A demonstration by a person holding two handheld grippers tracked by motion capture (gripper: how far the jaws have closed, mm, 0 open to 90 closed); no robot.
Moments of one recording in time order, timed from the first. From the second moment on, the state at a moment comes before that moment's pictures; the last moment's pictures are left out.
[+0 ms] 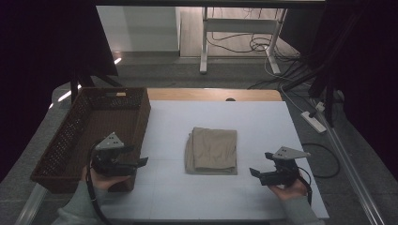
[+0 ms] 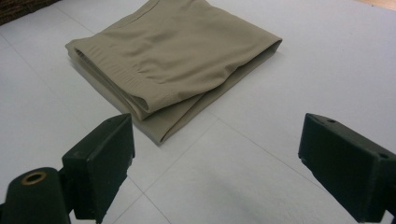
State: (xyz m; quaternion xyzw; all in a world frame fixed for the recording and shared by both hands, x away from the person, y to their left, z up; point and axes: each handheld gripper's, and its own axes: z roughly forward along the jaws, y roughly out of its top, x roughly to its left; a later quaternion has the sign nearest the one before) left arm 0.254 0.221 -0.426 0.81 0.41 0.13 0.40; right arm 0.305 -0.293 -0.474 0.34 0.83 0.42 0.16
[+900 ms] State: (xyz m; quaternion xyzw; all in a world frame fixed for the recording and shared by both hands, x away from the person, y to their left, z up) left arm 0.251 0.221 -0.423 0.81 0.41 0.14 0.41; right arm 0.308 -0.292 -0.481 0.35 0.83 0.41 0.16
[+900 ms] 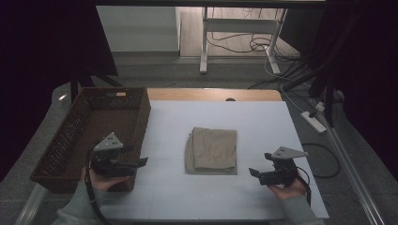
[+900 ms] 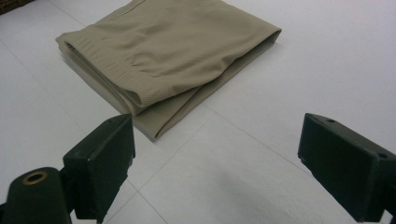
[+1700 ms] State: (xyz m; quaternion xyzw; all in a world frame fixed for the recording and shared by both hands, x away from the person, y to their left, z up) left arm 0.262 0.194 -0.414 0.82 0.38 0.13 0.42; right arm 0.308 -0.291 -0.482 0.35 0.83 0.41 0.16
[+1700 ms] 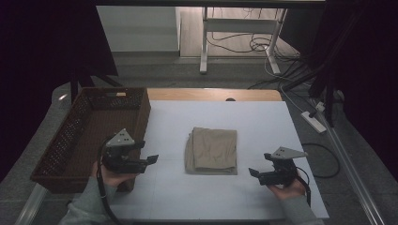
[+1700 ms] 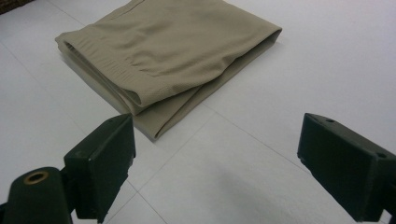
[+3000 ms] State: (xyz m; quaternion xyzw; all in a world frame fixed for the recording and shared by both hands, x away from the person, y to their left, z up) left arm 0.291 0.148 -0.418 0.83 0.35 0.10 0.41; right arm 0.308 -0.290 -0.484 0.35 0.83 0.40 0.16
